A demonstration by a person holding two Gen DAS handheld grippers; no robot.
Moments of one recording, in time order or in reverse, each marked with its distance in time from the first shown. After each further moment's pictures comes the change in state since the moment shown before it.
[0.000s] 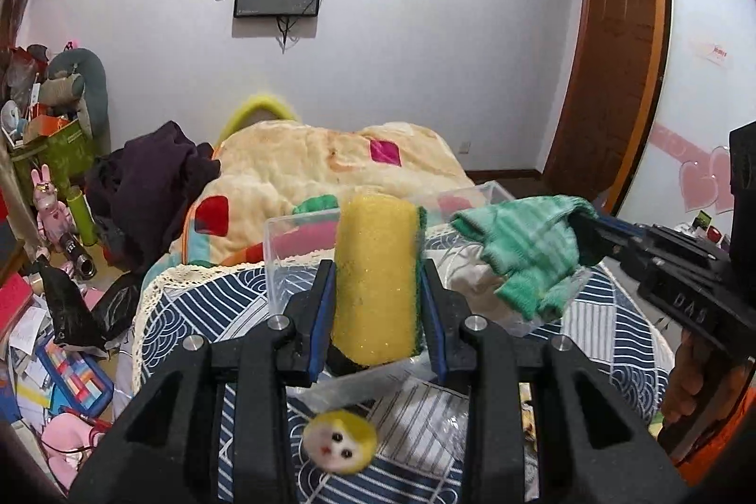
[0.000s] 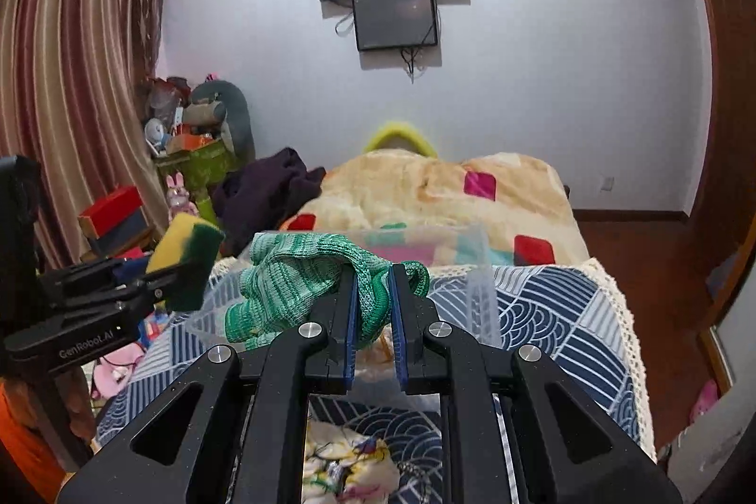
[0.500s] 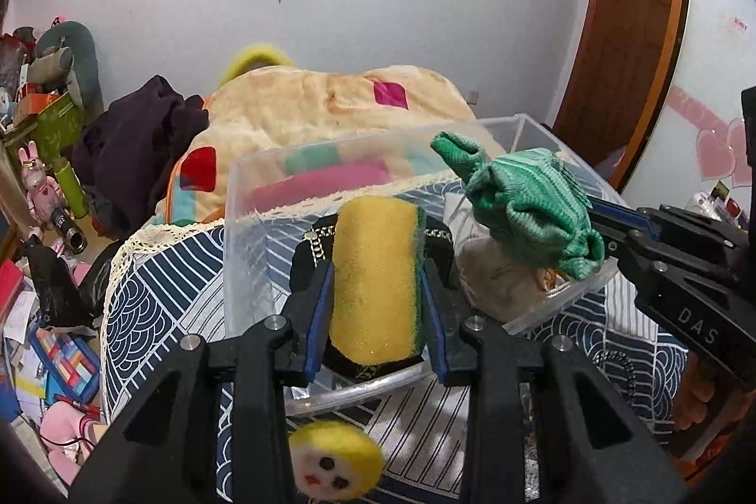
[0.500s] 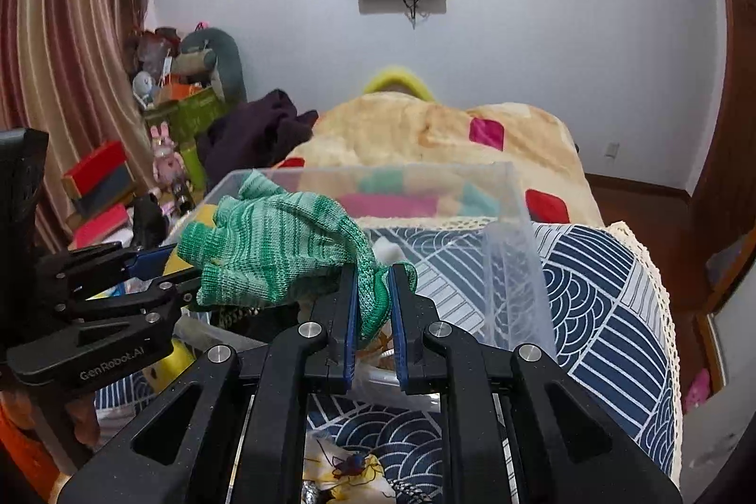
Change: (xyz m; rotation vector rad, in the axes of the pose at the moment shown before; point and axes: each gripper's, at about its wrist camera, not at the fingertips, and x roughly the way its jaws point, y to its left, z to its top) left arm 0.059 -0.002 -0.020 0.012 0.148 0.016; right arm 0.039 0.001 -0.014 -0.032 0.145 -0.014
